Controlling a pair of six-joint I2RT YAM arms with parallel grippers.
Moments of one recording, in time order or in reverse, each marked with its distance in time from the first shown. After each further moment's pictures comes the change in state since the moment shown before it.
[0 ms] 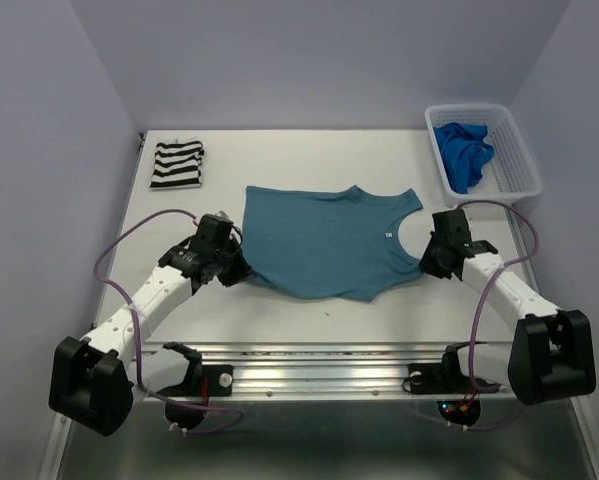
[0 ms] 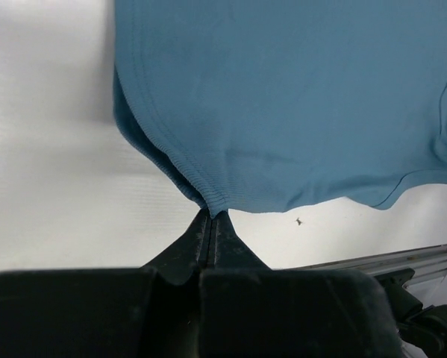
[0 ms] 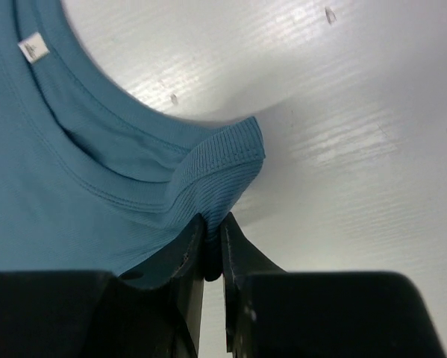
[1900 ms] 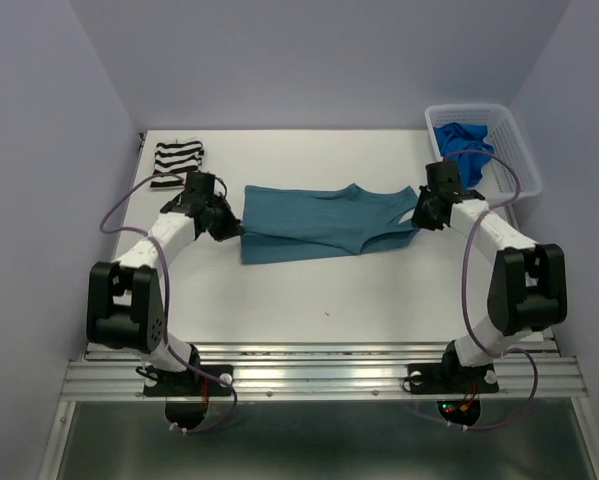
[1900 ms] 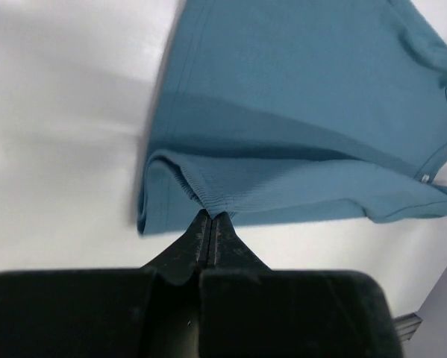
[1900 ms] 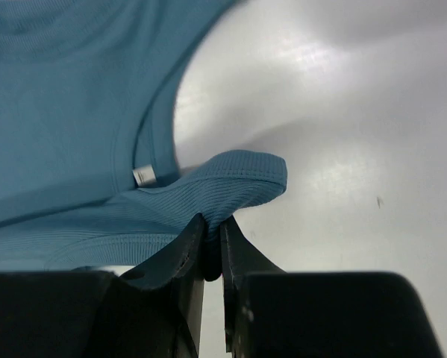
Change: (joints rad) left arm 0.259 0.498 0.340 0.174 0.092 0.143; right arm -0.027 0.433 0.469 0.030 -0.037 -0.150
